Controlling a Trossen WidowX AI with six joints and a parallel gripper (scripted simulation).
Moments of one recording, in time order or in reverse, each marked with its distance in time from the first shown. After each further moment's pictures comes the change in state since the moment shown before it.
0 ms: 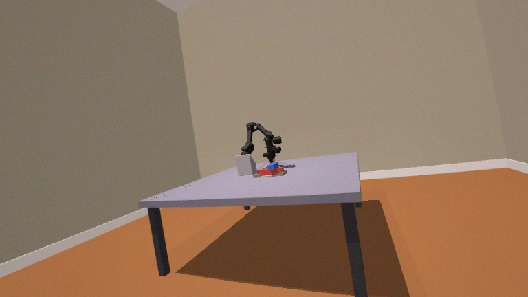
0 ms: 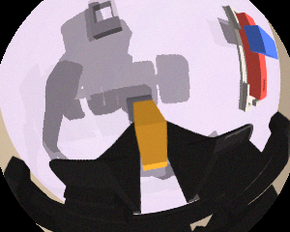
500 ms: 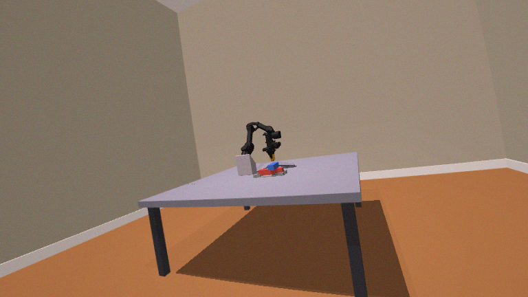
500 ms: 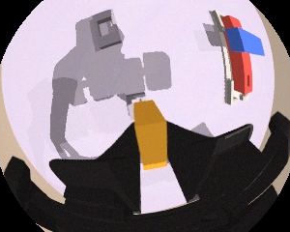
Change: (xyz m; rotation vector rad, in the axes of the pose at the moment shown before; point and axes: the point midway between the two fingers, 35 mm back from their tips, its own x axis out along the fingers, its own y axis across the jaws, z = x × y) arm -0.043 -0.002 0.006 0.015 0.000 -0.018
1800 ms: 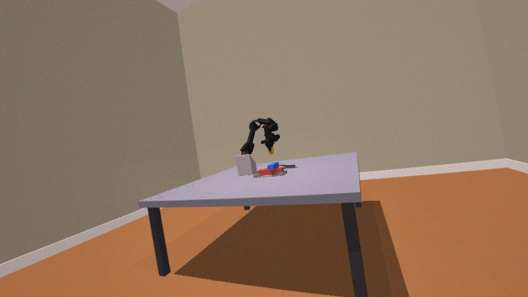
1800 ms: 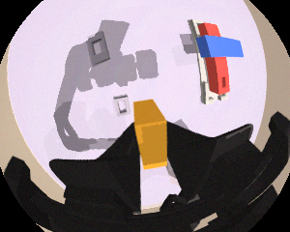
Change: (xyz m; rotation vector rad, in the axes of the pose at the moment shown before) arm -0.062 -0.034 0.017 -0.004 0.000 -0.001
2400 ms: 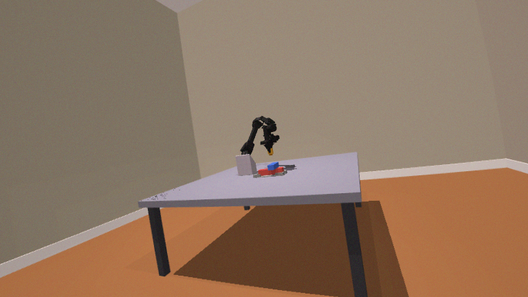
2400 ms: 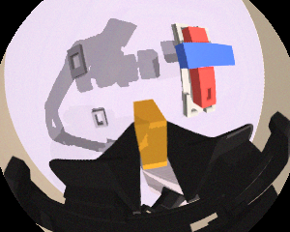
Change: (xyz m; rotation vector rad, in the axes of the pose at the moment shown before) arm 0.006 -0.054 0.020 -0.035 -0.003 -0.012
